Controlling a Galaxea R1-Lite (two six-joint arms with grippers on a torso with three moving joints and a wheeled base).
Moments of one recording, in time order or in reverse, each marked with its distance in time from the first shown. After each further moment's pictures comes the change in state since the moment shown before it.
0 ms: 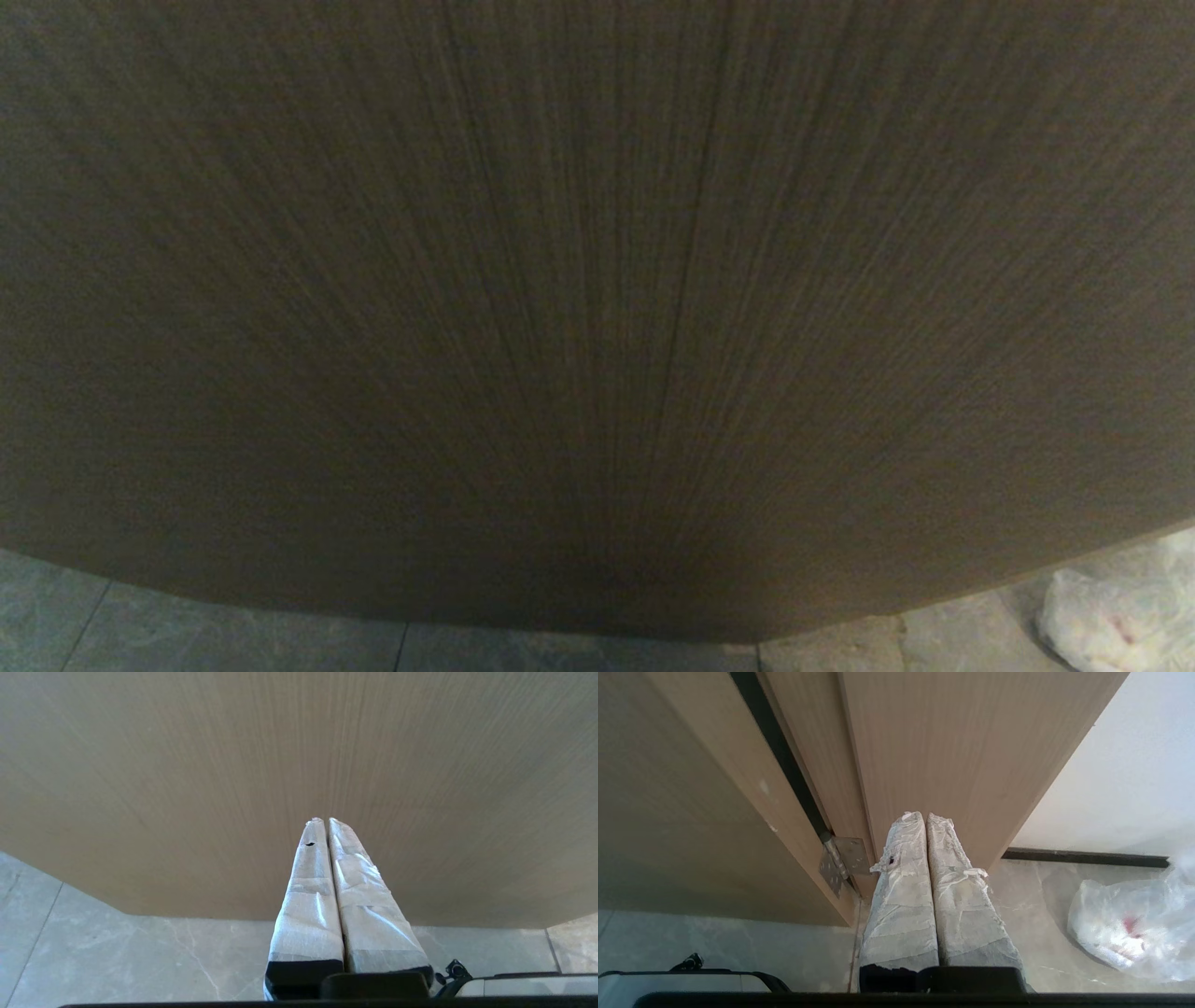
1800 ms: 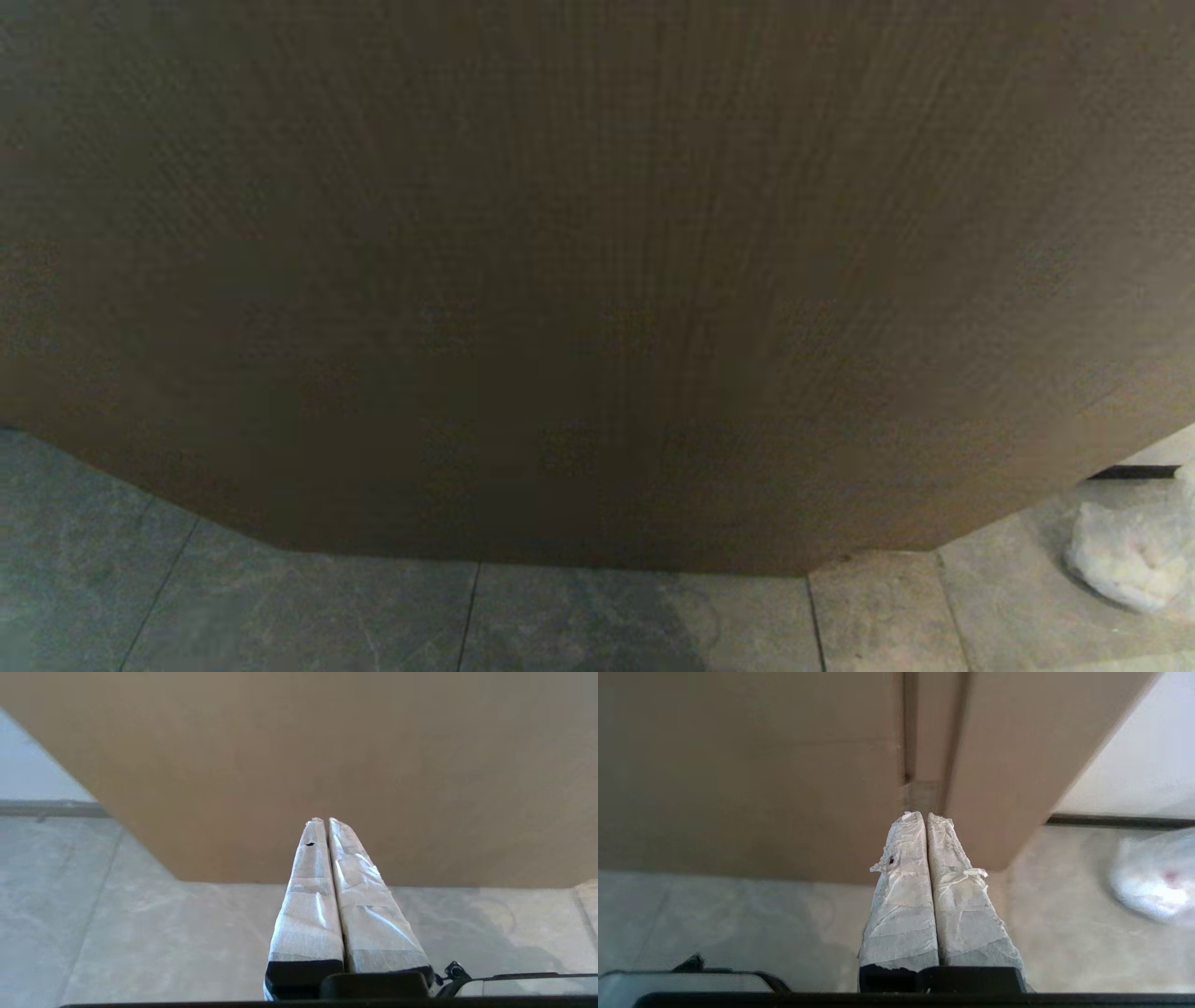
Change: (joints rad) left arm 0.000 0.000 0.000 -0.001 0.000 0.001; right arm 0.000 0.000 0.000 0.000 0.000 0.000
